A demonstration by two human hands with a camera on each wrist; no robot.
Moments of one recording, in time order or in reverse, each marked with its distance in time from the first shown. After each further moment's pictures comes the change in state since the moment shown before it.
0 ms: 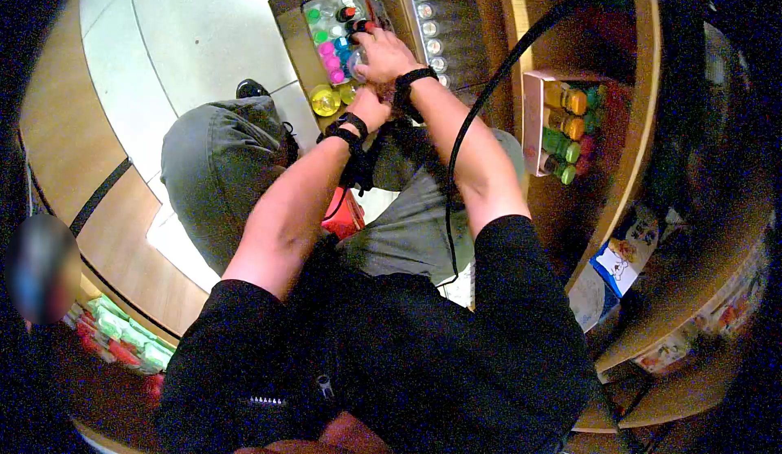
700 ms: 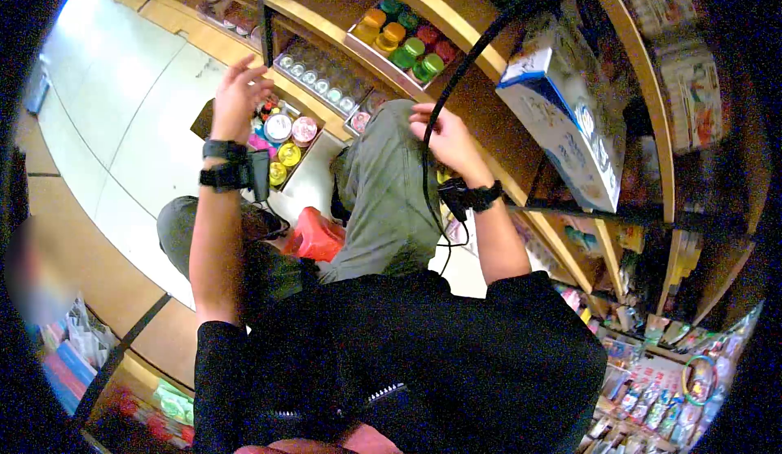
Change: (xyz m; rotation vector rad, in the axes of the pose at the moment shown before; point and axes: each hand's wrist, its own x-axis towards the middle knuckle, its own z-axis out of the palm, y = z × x) left_hand -0.079 0.195 -0.098 -0.643 -0.210 0.340; right_hand -0.379 -0.046 -0.087 0.910 0.813 0.521
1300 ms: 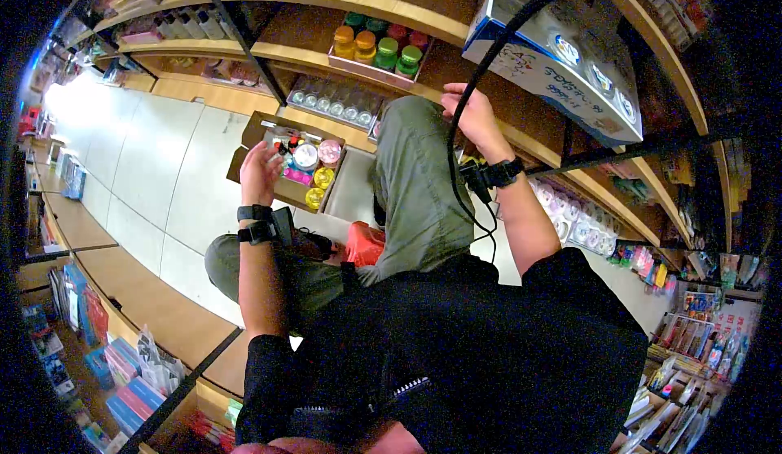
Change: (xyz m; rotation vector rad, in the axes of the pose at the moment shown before) left_hand -0.033 -0.038 -0.040 0.059 0.058 -0.219; right_hand -0.021 0.018 -0.028 0.342 0.402 0.193
